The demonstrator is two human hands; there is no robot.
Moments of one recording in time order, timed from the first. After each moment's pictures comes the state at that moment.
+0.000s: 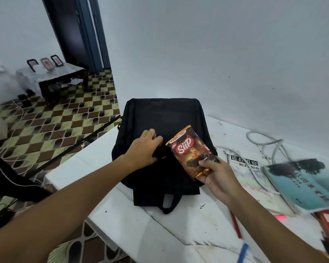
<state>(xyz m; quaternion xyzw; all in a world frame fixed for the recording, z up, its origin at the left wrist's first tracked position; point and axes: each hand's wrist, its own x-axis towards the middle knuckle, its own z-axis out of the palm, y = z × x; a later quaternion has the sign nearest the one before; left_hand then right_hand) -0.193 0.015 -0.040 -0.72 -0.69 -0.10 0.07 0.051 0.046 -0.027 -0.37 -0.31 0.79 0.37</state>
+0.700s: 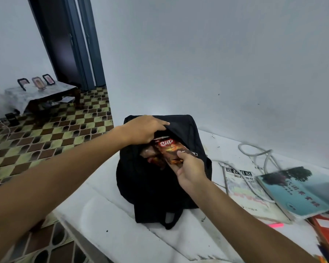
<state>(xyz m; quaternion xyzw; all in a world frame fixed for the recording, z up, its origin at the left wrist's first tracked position) -0.214 0.045 0.073 -0.82 -0.56 -0.03 0.10 -0.033 0.030 0.018 -0.40 -0.20 0.78 0.44</state>
